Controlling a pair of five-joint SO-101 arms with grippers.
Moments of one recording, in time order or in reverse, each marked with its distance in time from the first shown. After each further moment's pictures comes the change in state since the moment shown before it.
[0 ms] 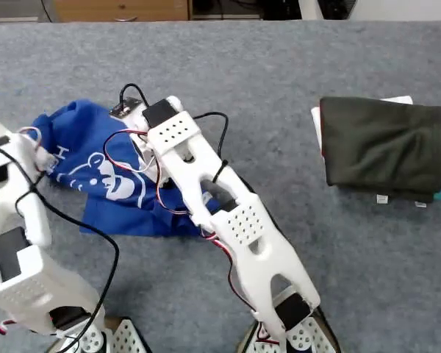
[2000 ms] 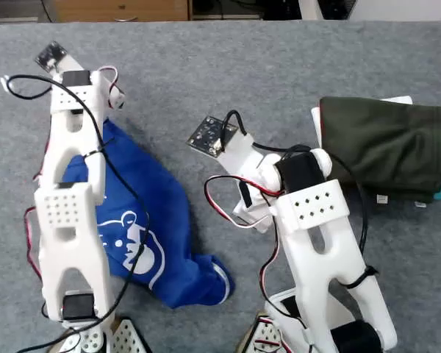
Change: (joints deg) left arm 23.8 45.7 -69.5 24.1 20.2; right arm 17.7 -89.5 83.6 -8.2 24.7
